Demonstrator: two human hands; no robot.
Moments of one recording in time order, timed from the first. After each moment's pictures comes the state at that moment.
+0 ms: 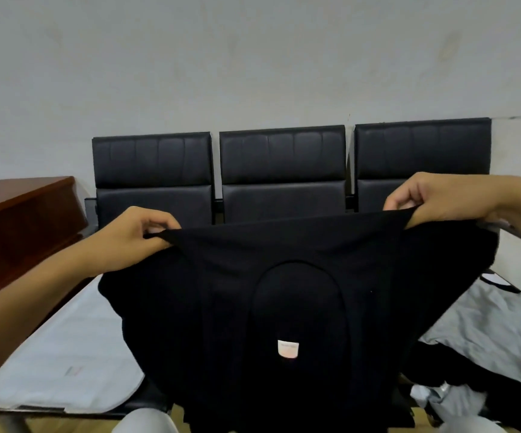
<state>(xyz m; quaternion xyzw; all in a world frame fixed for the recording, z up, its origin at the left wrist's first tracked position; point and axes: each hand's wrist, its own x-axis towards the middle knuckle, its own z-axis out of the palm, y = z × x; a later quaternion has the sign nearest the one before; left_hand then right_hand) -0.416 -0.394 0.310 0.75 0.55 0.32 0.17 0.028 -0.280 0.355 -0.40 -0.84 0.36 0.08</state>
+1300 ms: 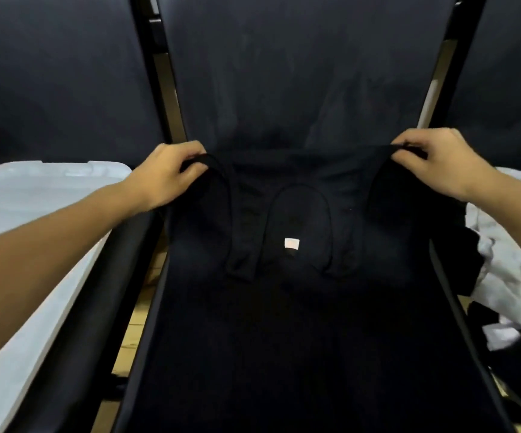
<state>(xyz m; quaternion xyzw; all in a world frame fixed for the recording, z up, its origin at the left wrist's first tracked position) -0.457 -0.045 0.022 0.75 0.61 0.22 0.09 -0.040 0.051 0.022 -0.47 -0.84 0.13 0.23</state>
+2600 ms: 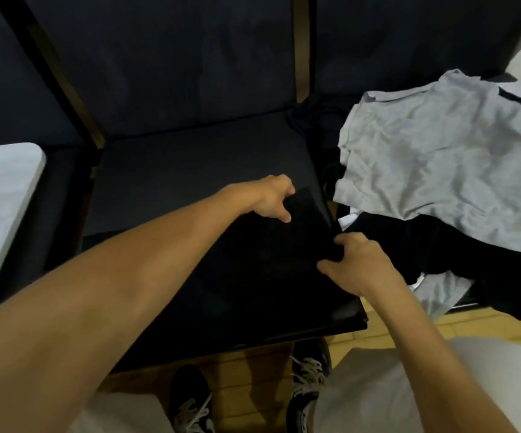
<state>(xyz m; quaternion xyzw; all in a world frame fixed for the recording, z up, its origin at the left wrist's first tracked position) -0.127 -0.071 -0.043 0.76 0.54 -0.10 0.35 0.043 -0.208 -0.024 -0.74 -0.57 0.37 0.02</state>
